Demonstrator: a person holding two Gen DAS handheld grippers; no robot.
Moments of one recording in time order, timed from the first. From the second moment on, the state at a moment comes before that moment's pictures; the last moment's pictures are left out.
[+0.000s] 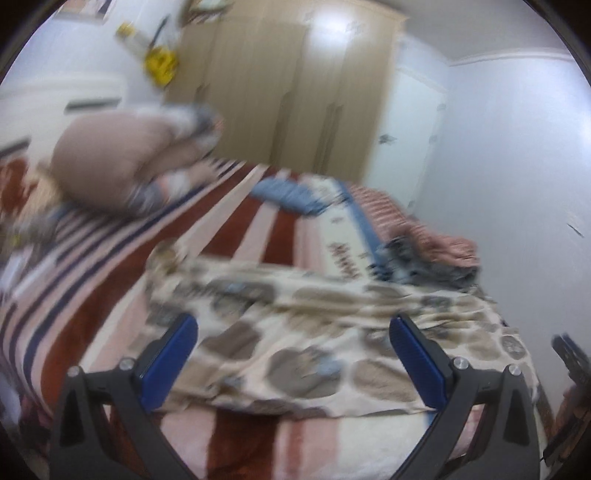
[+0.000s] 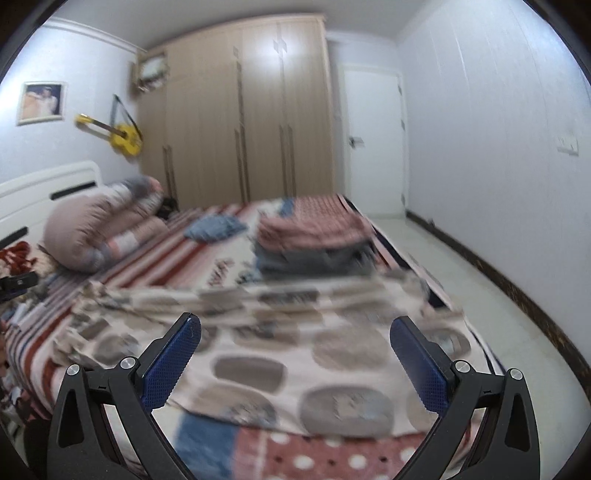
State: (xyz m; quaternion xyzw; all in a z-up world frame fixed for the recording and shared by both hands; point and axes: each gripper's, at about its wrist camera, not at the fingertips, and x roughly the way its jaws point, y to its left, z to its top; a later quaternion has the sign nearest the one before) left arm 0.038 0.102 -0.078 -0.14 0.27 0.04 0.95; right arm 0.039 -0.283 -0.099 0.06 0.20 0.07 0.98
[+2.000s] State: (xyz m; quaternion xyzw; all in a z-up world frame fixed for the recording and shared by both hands) left arm 0.092 0.225 -0.203 -0.37 0.37 0.04 0.85; right arm 0.107 -0.400 -0.215 0.25 0.30 0.01 0.92
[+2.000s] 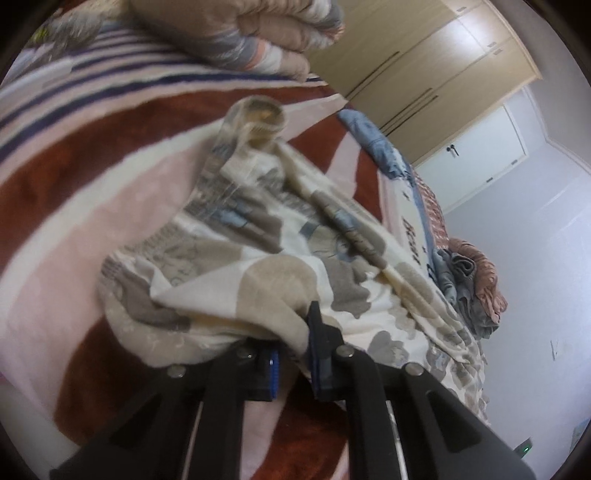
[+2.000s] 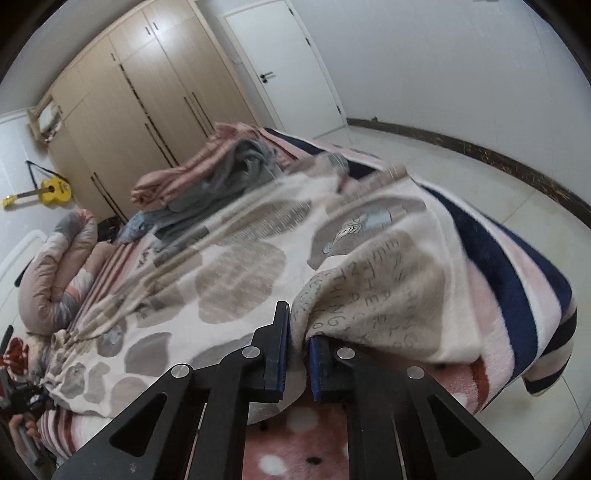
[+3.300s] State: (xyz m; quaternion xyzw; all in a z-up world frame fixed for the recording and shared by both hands) left arm 0.364 0.240 -0.173 -0.20 0.53 0.08 0.82; right arm 0.408 -0.389 -0.159 0.14 0.46 0.06 0.87
